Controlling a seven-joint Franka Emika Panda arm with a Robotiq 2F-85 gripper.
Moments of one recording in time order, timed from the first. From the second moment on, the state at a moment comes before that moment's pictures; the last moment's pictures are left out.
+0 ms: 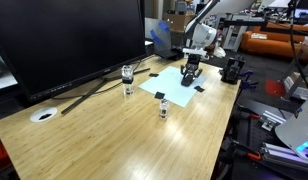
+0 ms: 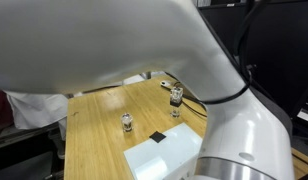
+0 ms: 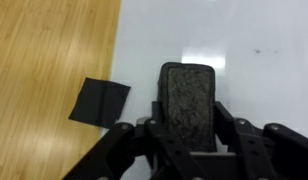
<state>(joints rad) -0.29 0.67 -0.23 -1.85 0.72 1.93 0.54</state>
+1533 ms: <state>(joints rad) -0.27 0.77 -0.16 -1.57 0.72 2.04 0.49</state>
